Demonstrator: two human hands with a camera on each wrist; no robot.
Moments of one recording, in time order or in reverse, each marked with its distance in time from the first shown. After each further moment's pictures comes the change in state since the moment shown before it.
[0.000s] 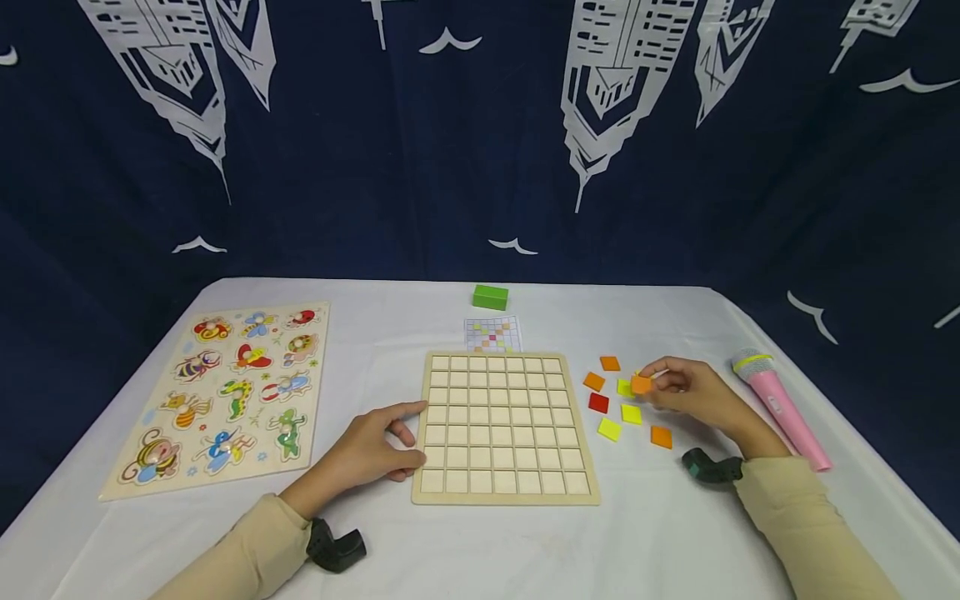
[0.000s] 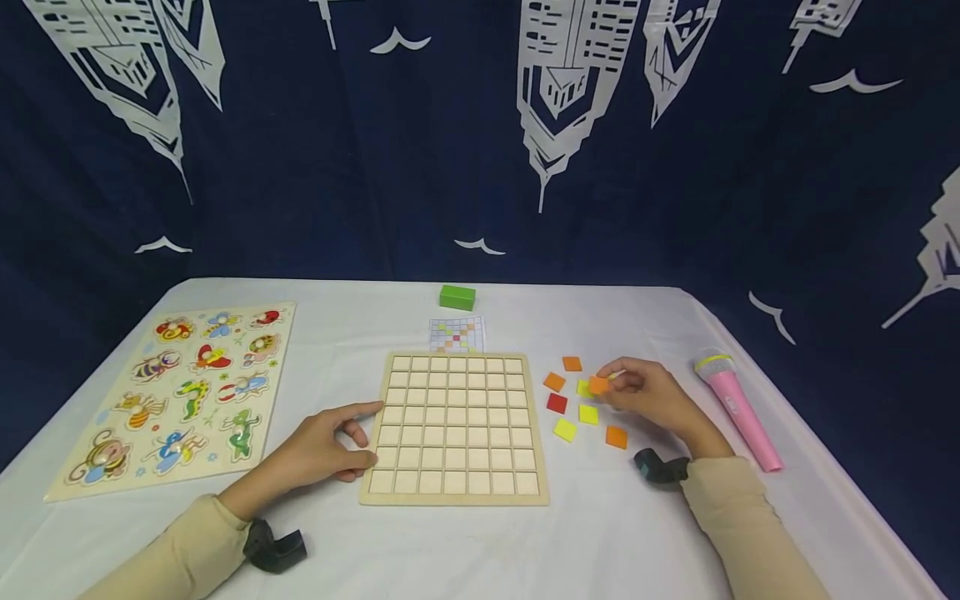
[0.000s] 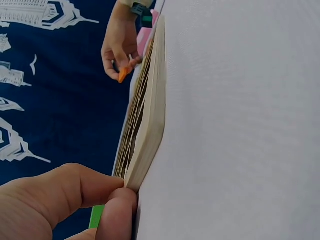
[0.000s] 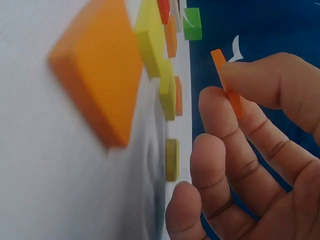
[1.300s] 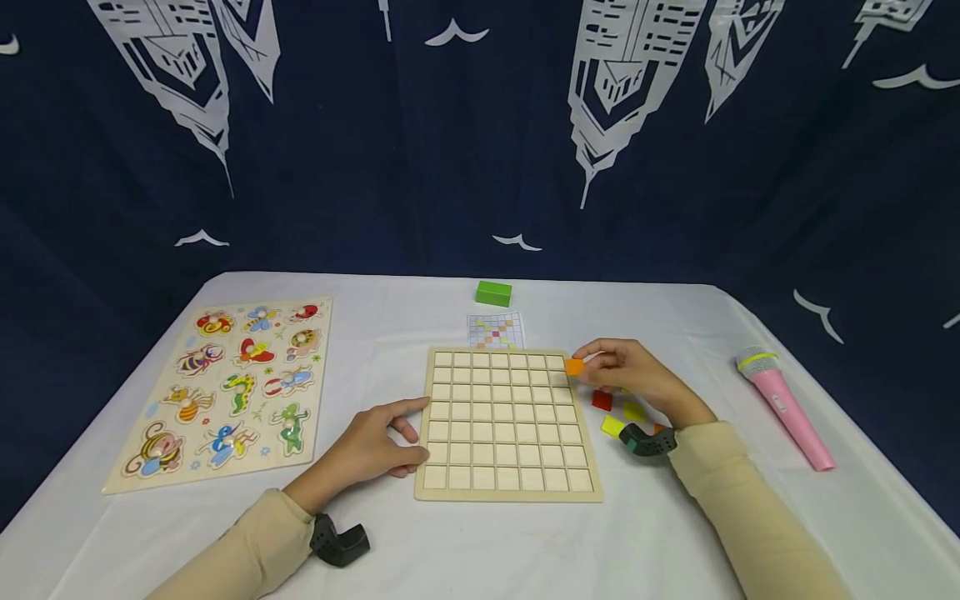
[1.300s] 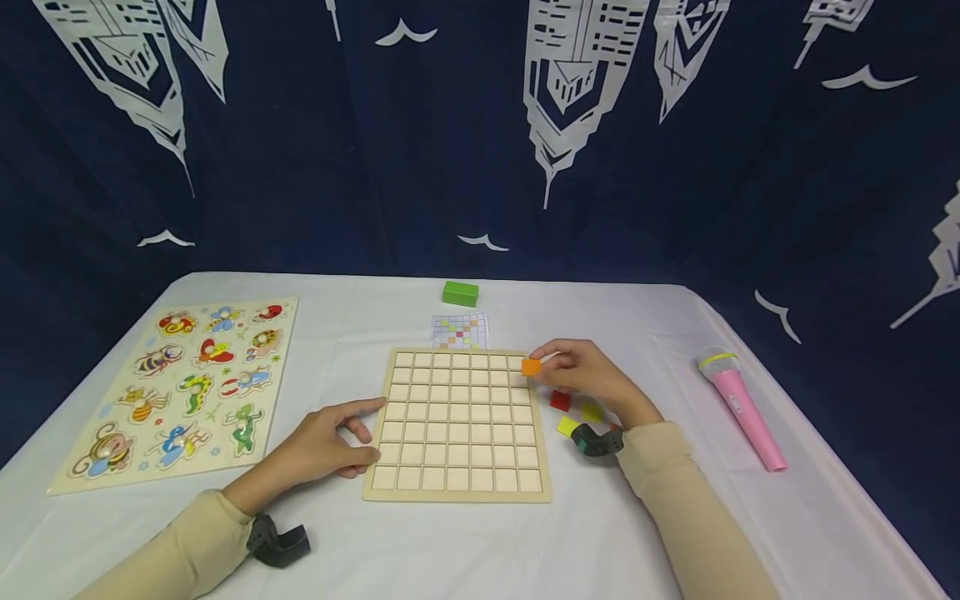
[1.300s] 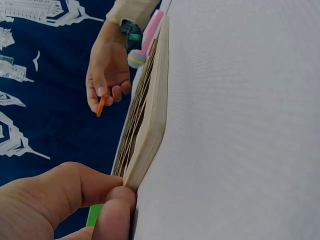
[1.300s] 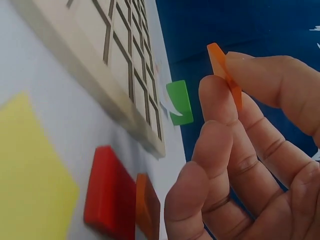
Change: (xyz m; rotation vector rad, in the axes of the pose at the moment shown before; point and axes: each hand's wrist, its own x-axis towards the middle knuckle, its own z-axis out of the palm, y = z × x) left_hand 0.001 -0.004 -0.001 -0.041 -0.001 0.028; right_hand 0.054 -0.044 0.049 0.243 -0.165 0.066
